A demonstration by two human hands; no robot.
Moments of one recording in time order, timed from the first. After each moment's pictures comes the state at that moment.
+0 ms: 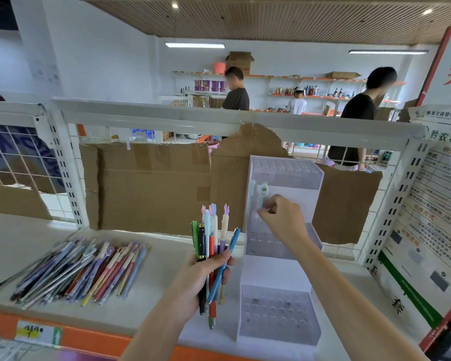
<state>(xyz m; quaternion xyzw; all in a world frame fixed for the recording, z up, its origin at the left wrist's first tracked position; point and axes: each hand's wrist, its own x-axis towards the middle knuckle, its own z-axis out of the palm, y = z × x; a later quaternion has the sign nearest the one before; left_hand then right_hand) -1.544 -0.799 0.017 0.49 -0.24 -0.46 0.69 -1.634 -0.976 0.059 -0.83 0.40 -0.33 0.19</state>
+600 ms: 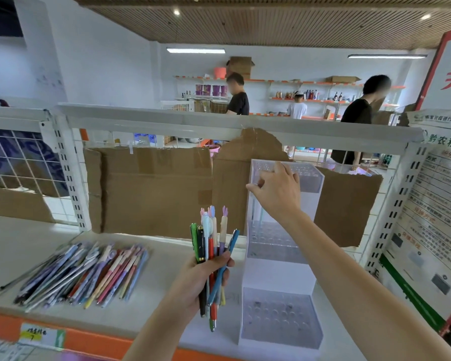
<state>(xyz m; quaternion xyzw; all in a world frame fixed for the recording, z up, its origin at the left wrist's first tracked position) -1.545 -0.795 0.020 0.48 -0.23 -0.46 0.71 -1.610 -0.977 0.109 -0.86 0.38 -0.32 -0.06</state>
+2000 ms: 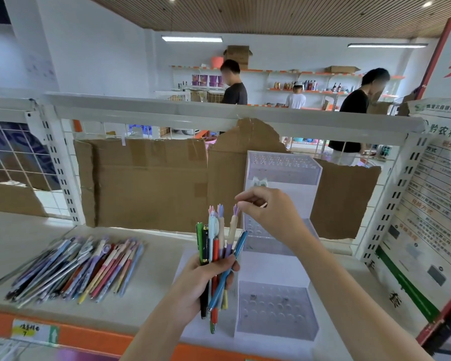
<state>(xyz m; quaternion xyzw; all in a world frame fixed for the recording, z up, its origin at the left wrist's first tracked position) -1.552 -0.794 0.014 0.46 -0.29 -0.50 0.67 -1.643 -0.932 0.092 -0.87 0.24 -0.34 0.27</state>
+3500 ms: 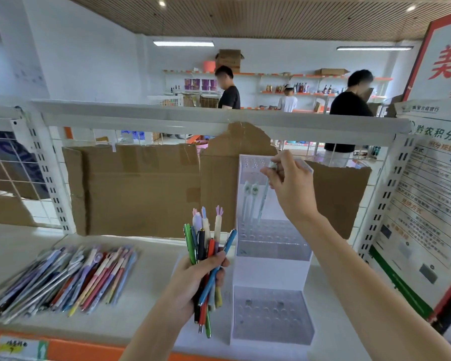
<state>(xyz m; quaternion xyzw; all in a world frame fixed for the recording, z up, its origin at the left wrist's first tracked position) -1.548 -0.806 0.015 0.46 -0.24 -0.48 0.71 -1.654 -0.986 0.110 -0.82 0.23 -0.53 0.06</state>
